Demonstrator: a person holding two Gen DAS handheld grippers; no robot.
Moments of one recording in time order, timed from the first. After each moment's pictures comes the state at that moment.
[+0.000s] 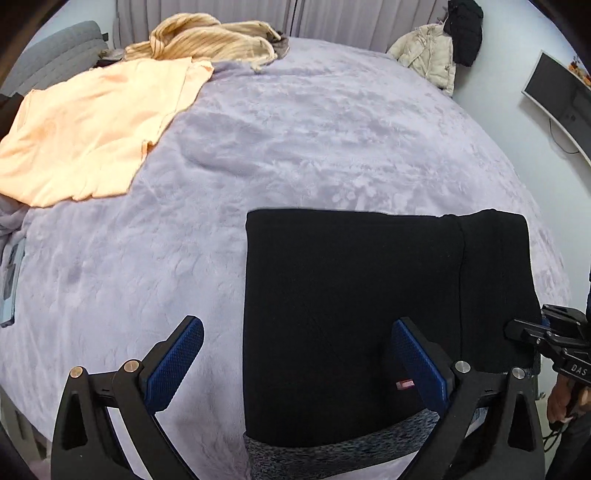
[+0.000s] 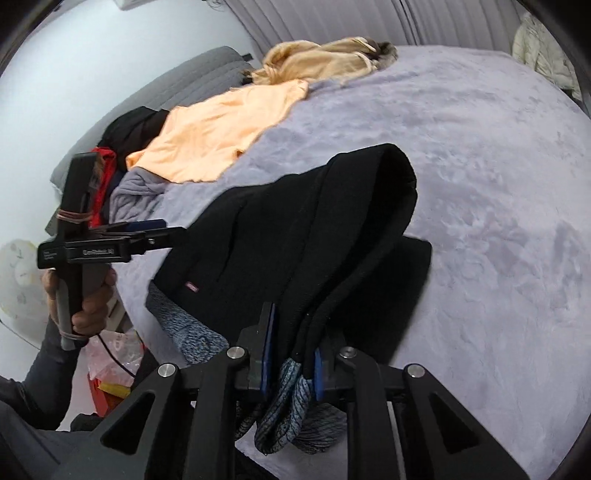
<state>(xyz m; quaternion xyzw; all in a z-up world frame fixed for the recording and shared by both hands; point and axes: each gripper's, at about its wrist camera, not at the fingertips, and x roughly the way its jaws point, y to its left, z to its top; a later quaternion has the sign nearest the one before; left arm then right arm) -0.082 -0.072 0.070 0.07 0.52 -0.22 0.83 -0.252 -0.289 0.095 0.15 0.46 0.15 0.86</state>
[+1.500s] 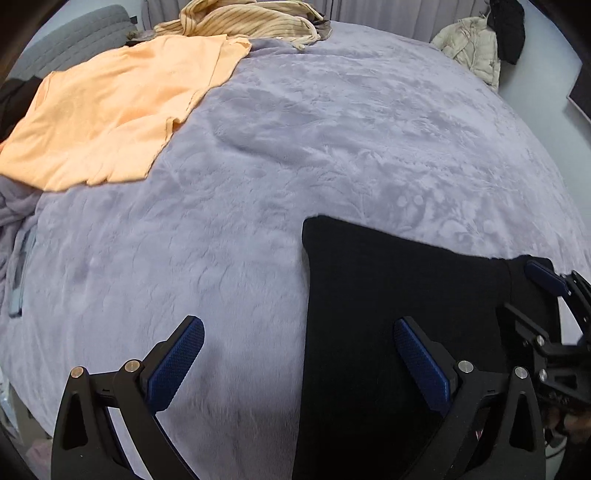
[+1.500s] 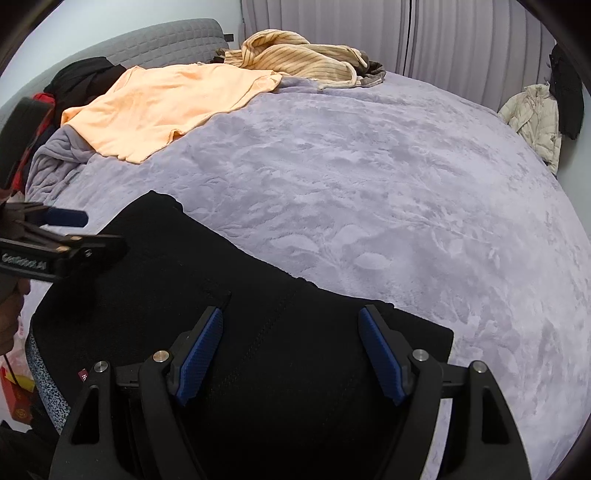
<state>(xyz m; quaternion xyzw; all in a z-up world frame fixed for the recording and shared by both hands) -0.049 -0.061 0.043 0.06 0.53 -0.14 0.83 -0.164 -0.239 0.073 -0.02 0.44 0.05 0.89</state>
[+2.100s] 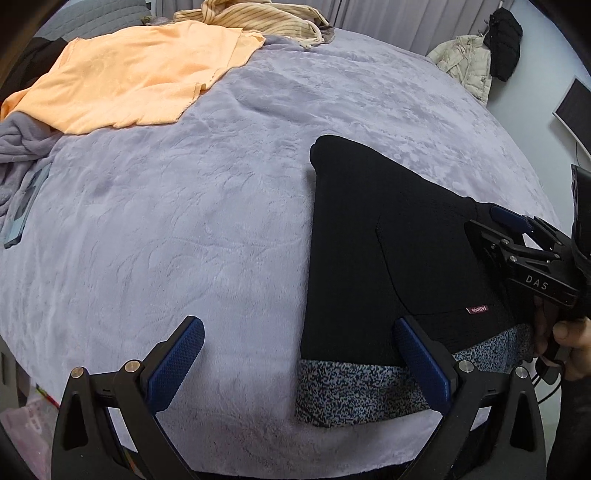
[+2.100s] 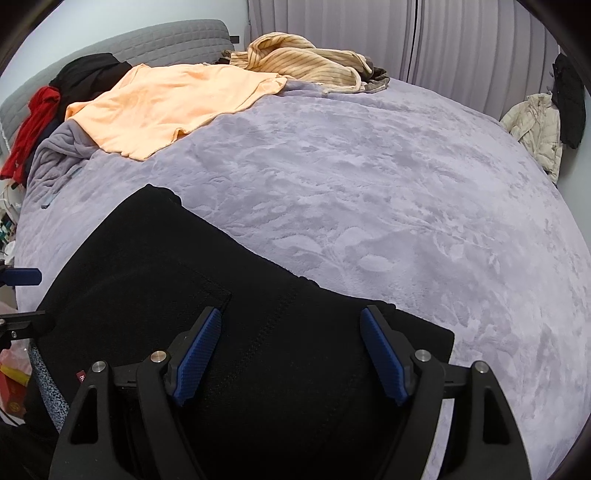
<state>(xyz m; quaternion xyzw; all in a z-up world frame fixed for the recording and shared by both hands) -0.122 -0.023 0.041 0.02 0.53 -0.16 0.84 -0.165 -0.240 0.075 -0.03 0.44 0.05 0.90</state>
